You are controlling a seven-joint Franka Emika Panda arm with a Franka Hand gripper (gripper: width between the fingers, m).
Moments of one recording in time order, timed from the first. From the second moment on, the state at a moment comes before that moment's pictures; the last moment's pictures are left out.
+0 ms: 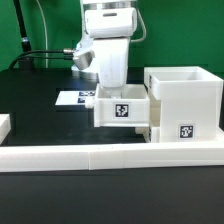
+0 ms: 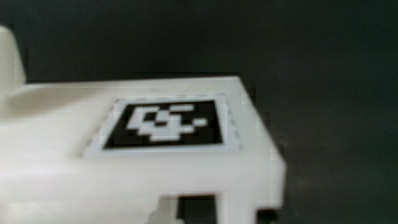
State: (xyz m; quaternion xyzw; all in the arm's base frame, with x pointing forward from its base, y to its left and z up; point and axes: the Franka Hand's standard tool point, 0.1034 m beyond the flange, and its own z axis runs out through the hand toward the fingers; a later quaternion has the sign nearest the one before) arm 0.528 0.006 0.057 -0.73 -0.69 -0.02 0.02
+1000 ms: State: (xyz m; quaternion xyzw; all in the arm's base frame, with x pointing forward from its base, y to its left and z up) arm 0.529 0.018 0.058 -0.72 -0.69 -0.01 0.02
